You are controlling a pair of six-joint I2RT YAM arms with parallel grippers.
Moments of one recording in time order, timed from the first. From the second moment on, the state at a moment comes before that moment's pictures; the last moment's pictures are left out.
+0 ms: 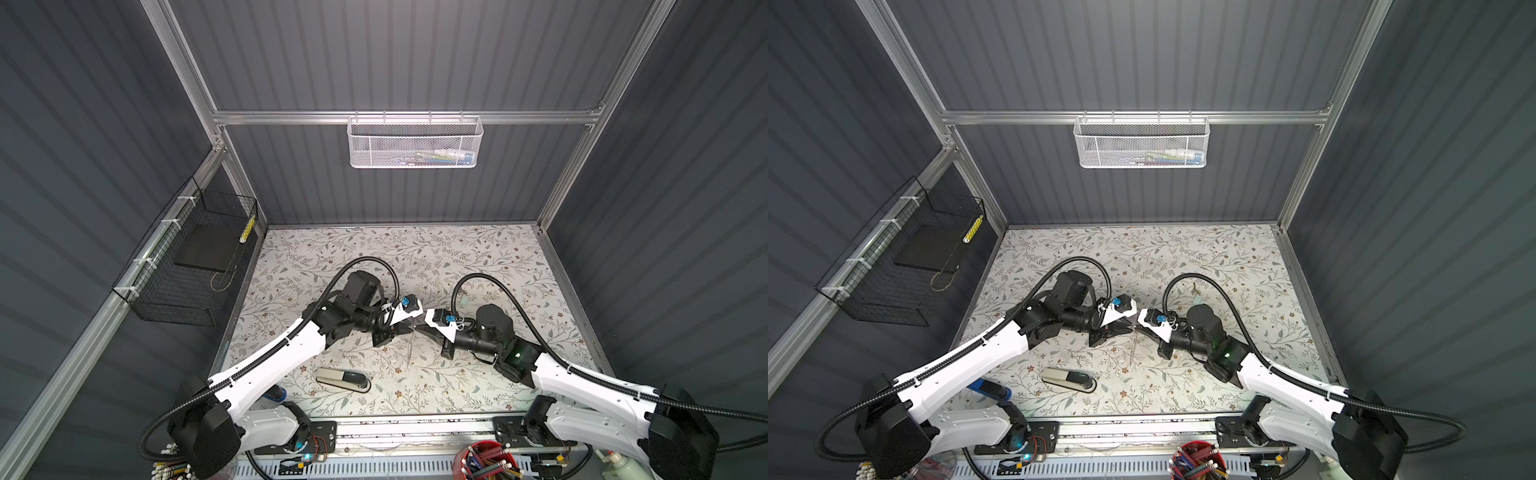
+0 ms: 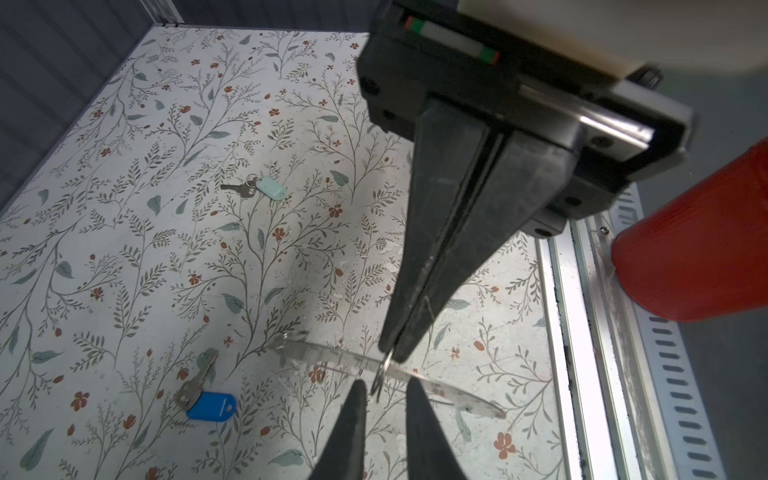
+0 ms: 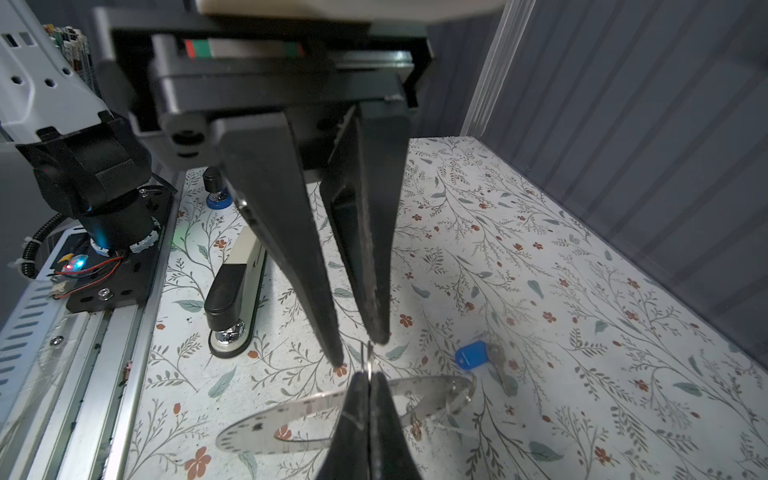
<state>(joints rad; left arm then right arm) -0.71 1.21 0.96 -0.48 0.58 0.52 0.80 1.04 0.48 0.30 -0.40 -0.26</state>
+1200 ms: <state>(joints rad) -0.58 1.04 0.60 0.18 0.90 0.16 0.79 1.15 0.47 0.71 -0.56 -0.12</state>
